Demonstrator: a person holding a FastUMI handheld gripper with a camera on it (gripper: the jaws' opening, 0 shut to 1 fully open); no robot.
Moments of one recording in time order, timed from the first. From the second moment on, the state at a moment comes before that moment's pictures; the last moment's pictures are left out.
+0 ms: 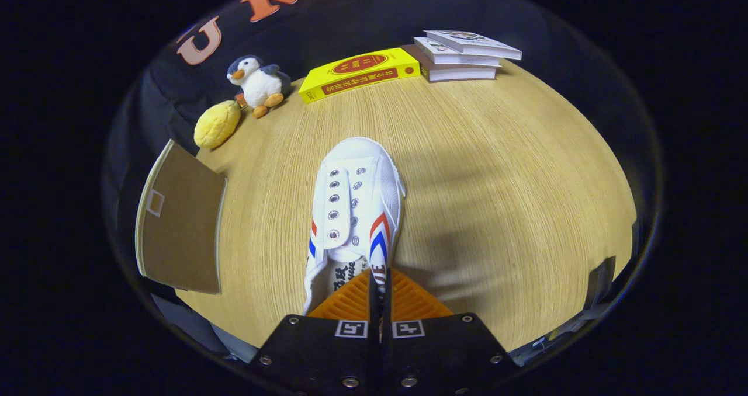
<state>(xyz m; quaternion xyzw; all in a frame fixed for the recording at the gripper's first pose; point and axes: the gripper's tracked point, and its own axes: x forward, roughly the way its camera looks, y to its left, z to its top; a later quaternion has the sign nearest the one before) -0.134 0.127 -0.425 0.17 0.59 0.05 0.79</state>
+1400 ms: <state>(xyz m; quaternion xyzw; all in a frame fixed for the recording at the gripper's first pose) -0.063 0.345 -0.193 0.17 0.45 0.23 0.84</state>
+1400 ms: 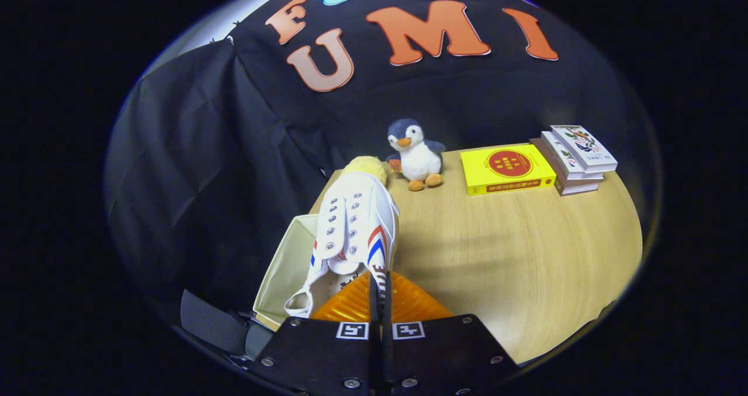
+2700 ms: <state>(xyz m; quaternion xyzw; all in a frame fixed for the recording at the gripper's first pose) -0.045 0.409 -0.186 0.14 0.41 0.21 0.87</state>
